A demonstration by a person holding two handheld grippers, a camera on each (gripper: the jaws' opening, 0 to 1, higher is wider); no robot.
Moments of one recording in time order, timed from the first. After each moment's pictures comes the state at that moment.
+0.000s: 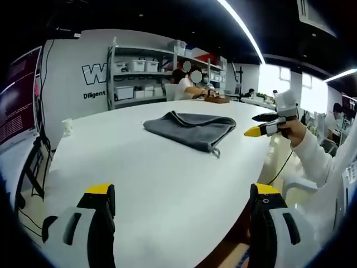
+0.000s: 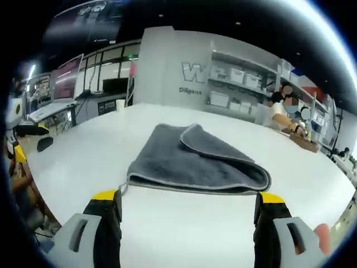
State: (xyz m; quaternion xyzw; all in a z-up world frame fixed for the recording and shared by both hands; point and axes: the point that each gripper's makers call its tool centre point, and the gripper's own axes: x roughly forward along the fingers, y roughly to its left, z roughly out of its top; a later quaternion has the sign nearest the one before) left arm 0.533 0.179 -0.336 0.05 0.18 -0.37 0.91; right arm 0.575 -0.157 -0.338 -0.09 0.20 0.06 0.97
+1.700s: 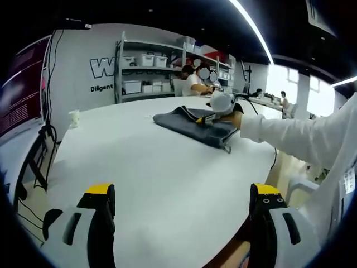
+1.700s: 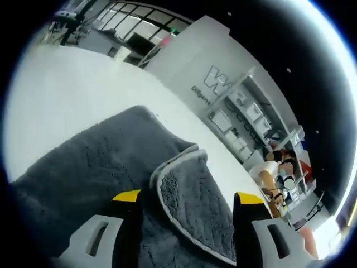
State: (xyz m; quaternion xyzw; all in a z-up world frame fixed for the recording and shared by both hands) left arm 0.545 0.196 -0.350 0.05 0.21 -0.34 0.92; right arm 0.821 -0.147 -0.384 -0.39 0.17 0.03 0.90
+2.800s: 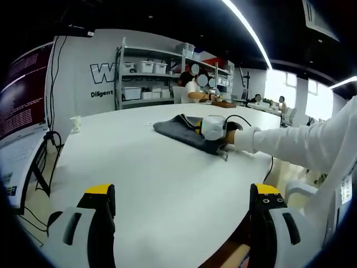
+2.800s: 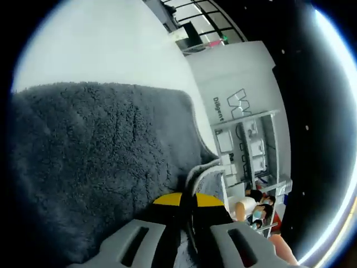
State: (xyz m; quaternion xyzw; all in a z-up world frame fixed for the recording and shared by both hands) left arm 0.537 0.200 -0.330 0.03 0.18 -0.34 0.92; right arm 0.818 -0.128 -0.407 -0.59 0.14 0.06 0.79
